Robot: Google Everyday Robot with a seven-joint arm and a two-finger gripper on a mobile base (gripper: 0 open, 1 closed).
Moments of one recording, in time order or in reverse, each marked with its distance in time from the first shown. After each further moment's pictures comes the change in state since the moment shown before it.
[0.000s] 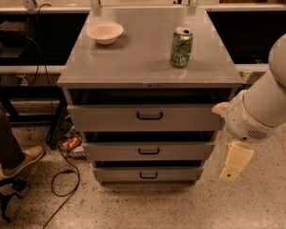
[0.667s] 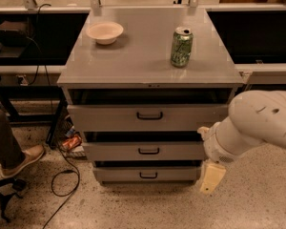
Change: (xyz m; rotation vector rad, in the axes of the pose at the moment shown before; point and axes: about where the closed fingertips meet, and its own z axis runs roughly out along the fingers) arm 0.022 -0.006 0.117 0.018 0.012 -0.014
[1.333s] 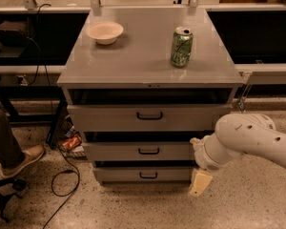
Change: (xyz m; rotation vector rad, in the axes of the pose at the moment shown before) arm 0.013 -0.011 0.096 -0.016 -0.050 0.021
